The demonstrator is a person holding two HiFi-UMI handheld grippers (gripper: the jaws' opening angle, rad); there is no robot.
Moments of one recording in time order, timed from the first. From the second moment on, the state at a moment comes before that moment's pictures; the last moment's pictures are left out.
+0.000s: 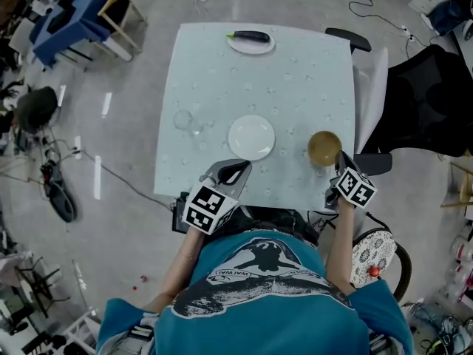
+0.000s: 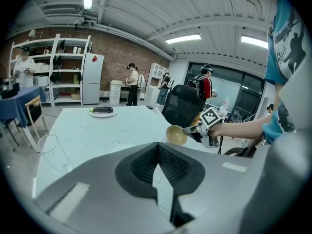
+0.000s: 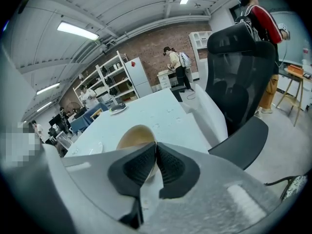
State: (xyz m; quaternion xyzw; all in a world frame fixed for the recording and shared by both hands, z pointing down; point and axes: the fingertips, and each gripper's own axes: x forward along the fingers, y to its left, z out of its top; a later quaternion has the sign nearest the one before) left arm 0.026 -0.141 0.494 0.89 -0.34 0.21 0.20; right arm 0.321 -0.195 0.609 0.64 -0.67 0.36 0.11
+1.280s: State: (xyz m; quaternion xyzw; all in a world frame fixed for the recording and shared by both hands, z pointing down) left arm 0.028 -0.125 0.502 0.88 -0.35 0.23 0.21; right arm 0.278 -0.204 0.569 0.59 -0.75 0.27 0.12
